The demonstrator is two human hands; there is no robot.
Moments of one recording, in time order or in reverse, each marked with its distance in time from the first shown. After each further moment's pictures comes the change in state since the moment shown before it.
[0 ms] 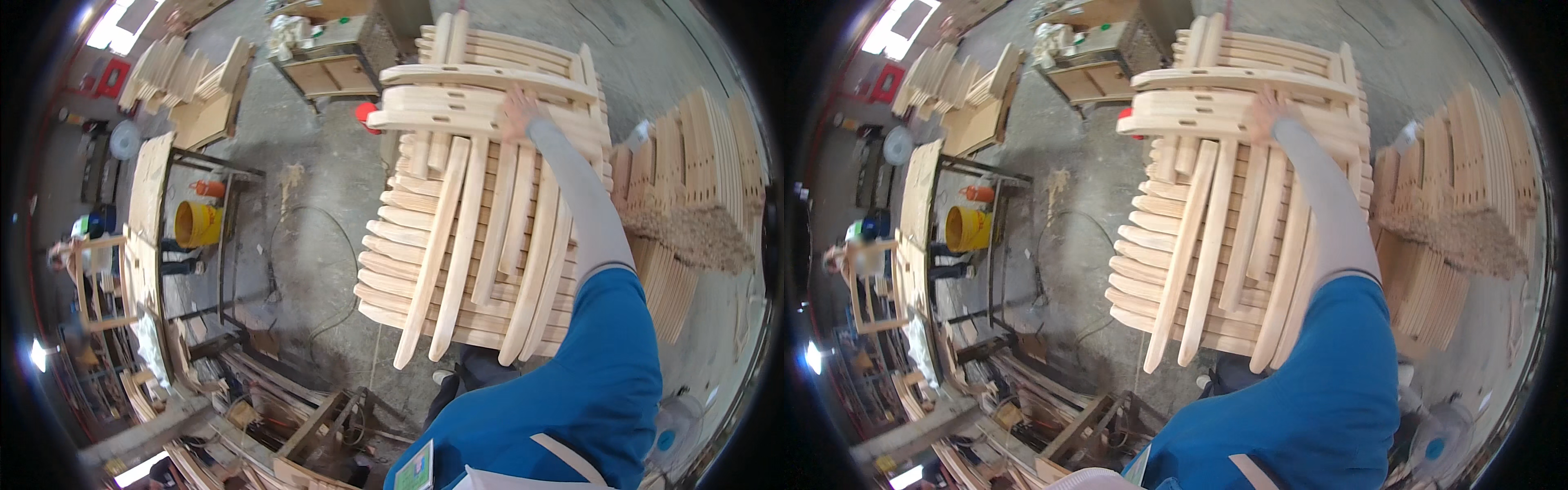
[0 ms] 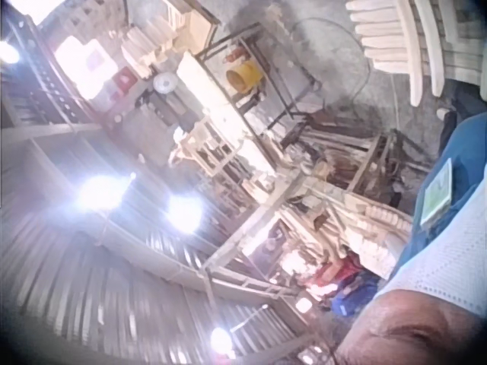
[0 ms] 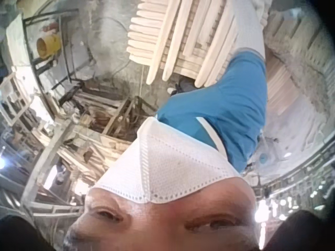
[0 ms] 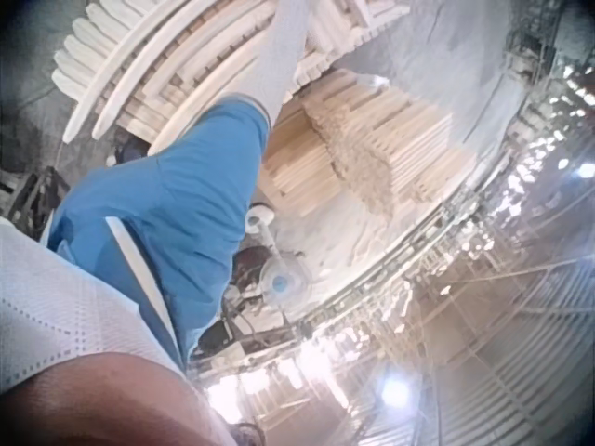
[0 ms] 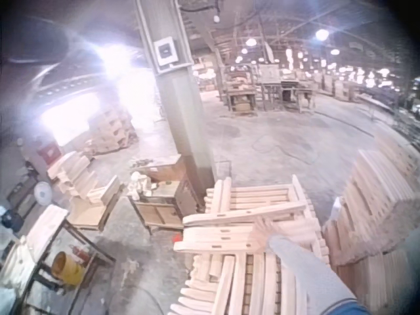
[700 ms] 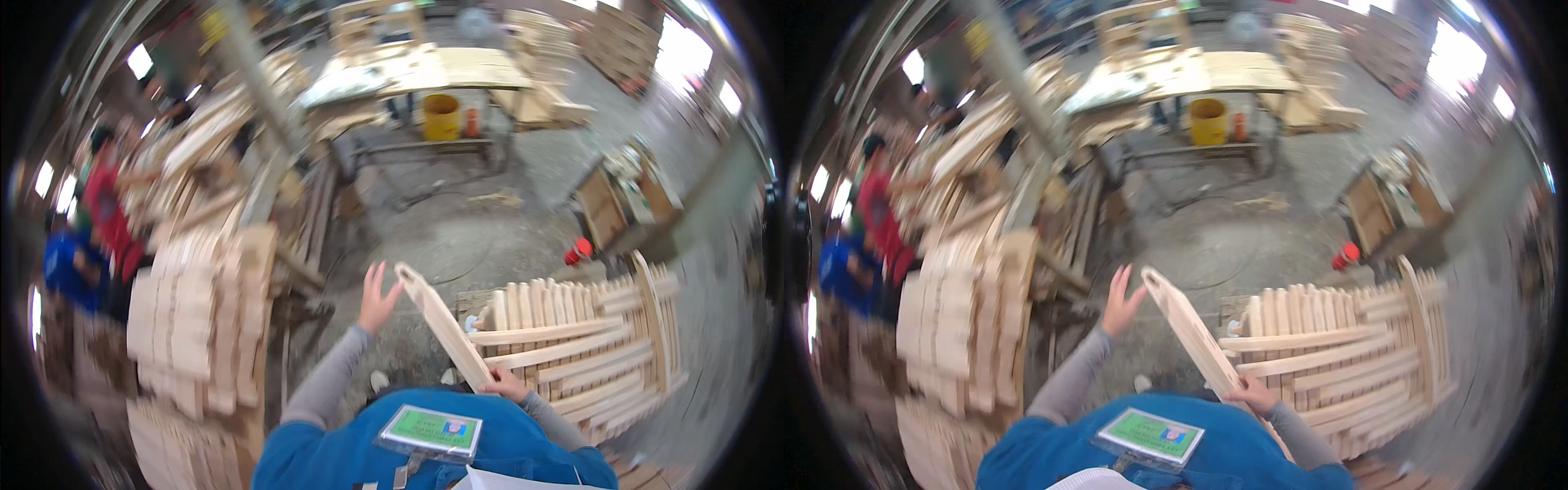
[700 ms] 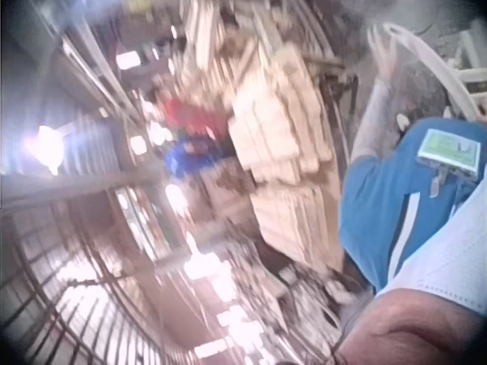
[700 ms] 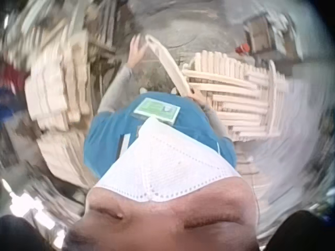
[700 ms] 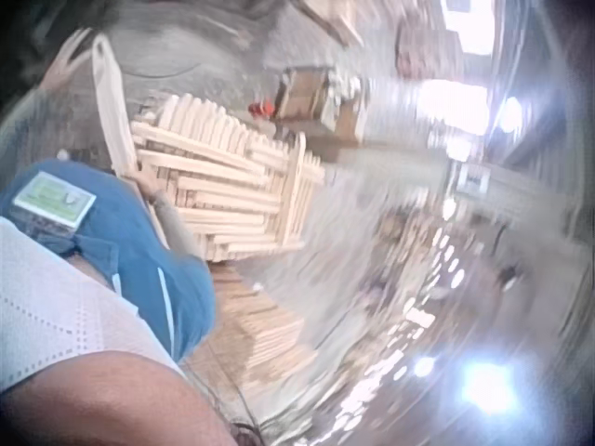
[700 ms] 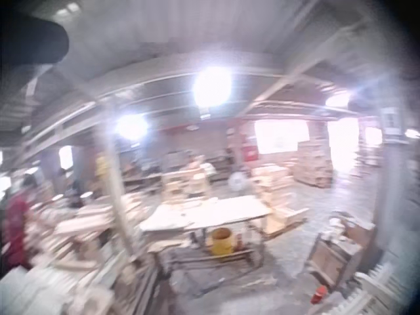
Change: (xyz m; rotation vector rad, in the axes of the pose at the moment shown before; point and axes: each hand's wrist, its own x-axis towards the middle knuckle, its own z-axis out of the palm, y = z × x) left_hand -0.017 -0.026 0.011 -0.546 0.002 0.336; right_hand -0.376 -0.262 0.046 0.836 -1.061 -0.698
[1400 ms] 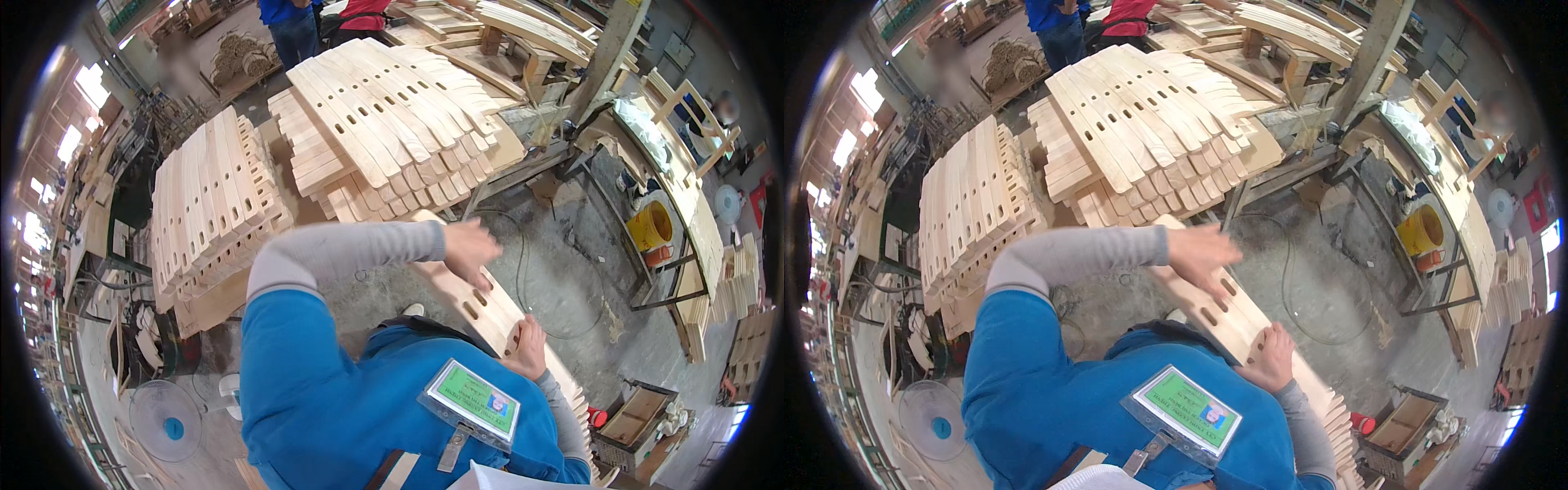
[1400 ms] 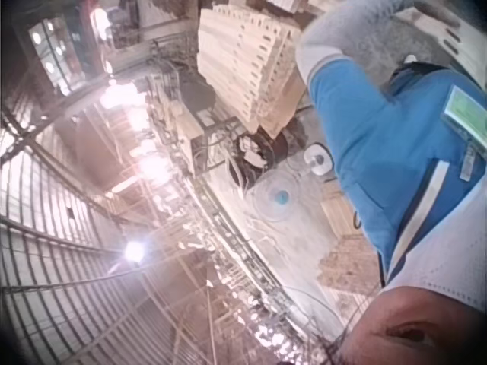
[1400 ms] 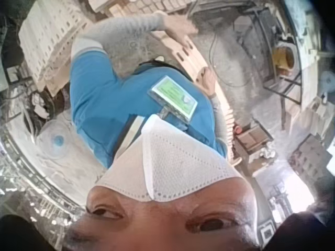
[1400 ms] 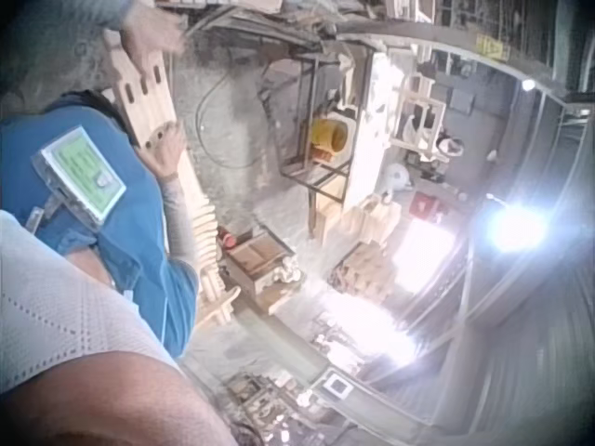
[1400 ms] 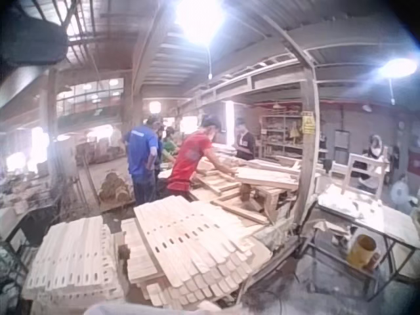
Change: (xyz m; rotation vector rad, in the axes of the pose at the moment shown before) left_hand -0.118 0.014 -0.254 0.654 -0.570 -0.056; right_hand 0.083 -0.177 0.195 -1.293 -0.375 -1.027
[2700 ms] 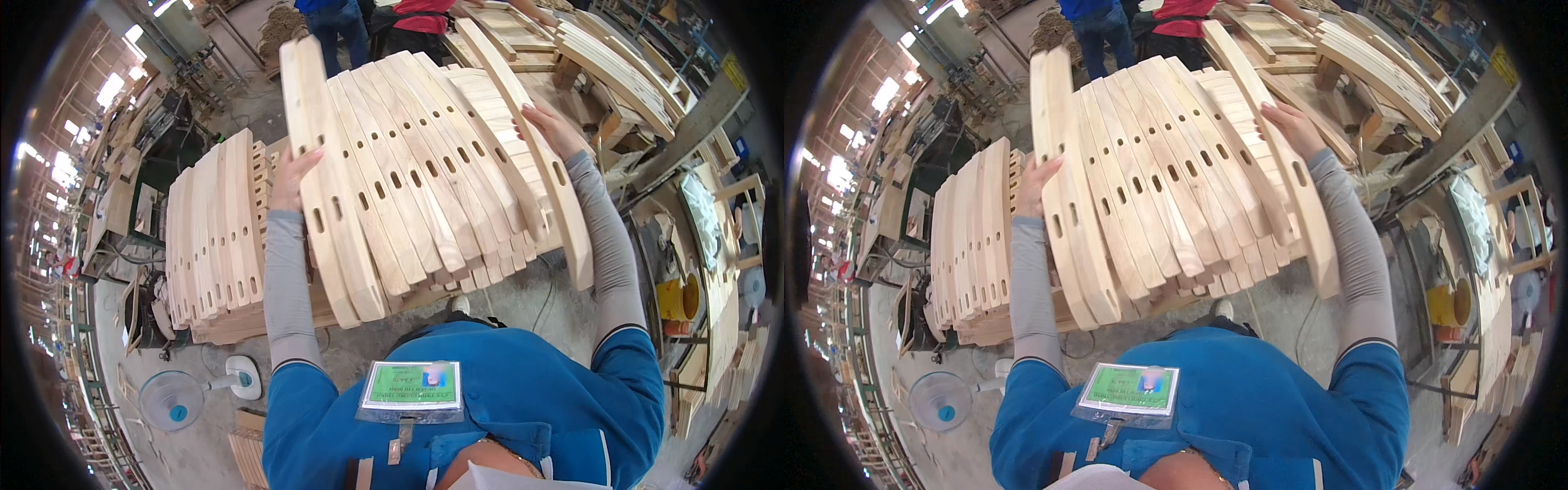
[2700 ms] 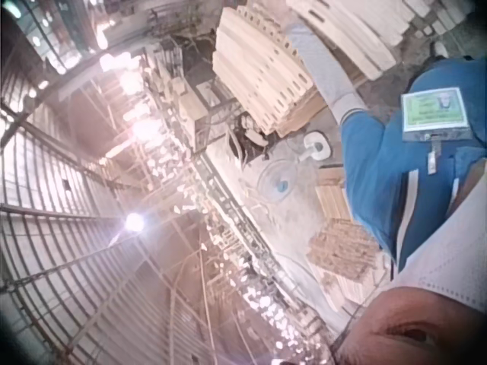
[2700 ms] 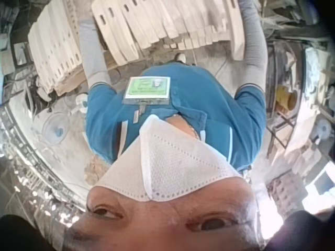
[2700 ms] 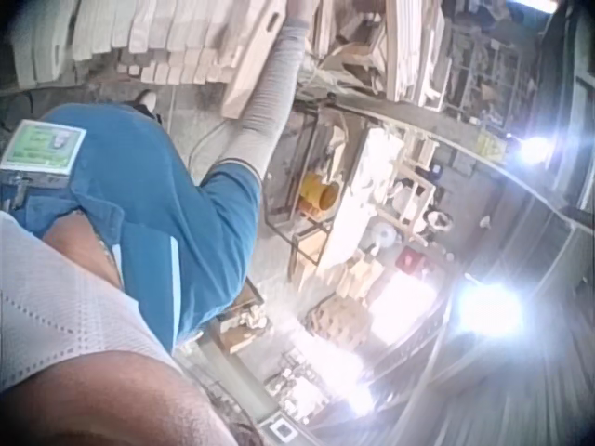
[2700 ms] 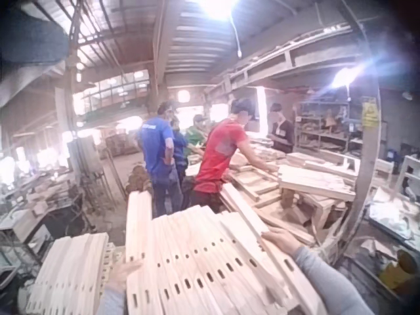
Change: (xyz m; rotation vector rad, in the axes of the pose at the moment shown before) left_hand -0.214 -0.290 -0.043 -1.385 1.809 -0.519; right_hand 0.621 -0.027 -0.105 1.339 -0.380 -0.136
